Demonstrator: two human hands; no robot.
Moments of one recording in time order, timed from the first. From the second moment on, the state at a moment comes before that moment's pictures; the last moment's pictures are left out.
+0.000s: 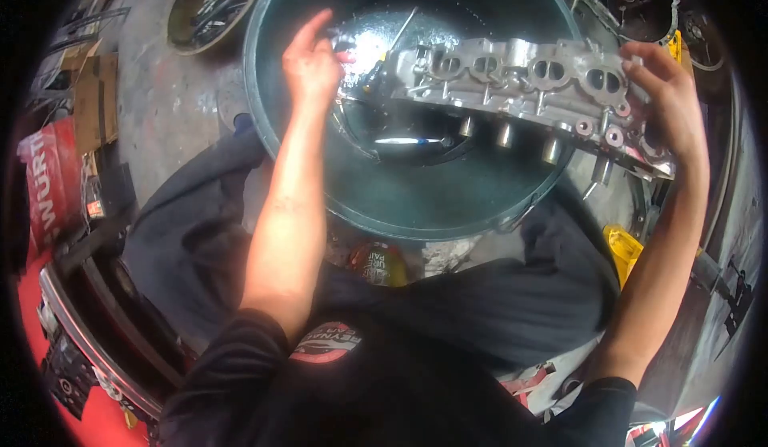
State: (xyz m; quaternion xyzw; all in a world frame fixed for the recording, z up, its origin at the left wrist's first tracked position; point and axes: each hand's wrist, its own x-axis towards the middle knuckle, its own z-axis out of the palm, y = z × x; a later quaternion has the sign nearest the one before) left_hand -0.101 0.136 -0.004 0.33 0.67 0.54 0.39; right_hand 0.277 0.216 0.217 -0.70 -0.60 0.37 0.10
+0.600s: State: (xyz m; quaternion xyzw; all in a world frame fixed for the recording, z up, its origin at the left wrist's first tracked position) left_hand 0.012 0.347 -0.128 0.72 0.59 0.14 0.35; right_hand 0.273 0.215 0.212 -0.64 -0.68 0.33 0.16
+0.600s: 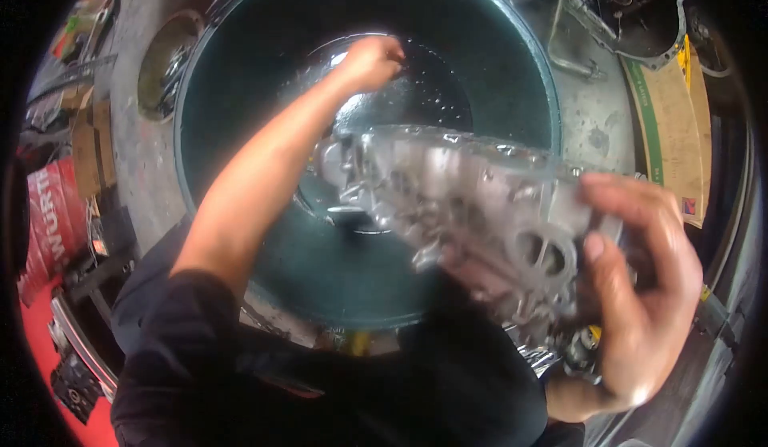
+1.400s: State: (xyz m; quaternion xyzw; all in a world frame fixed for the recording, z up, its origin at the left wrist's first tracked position) left_hand -0.068 0.102 -0.080 0.26 0.79 0.36 0.42; right_hand 0.294 0.189 0.208 -0.67 -0.62 0.38 0.13
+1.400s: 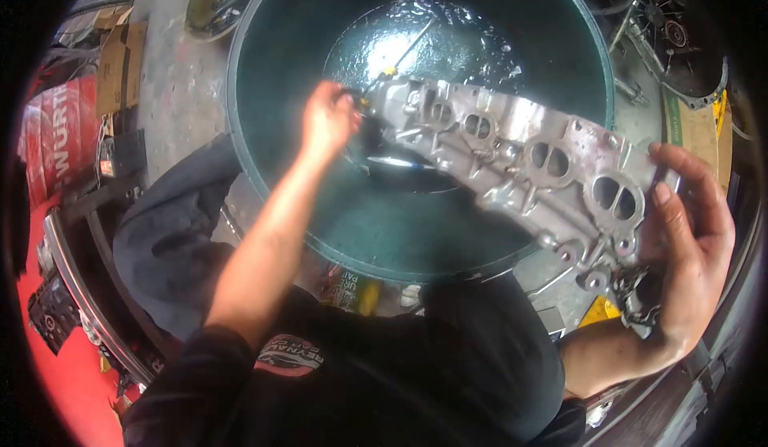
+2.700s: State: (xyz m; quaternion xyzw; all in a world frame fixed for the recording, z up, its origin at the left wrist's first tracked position) left_hand -0.042 0.190 -0.056 0.82 0.50 0.05 0.27; right_hand 0.297 0.195 0.190 -0.52 -0.65 0.47 0.31
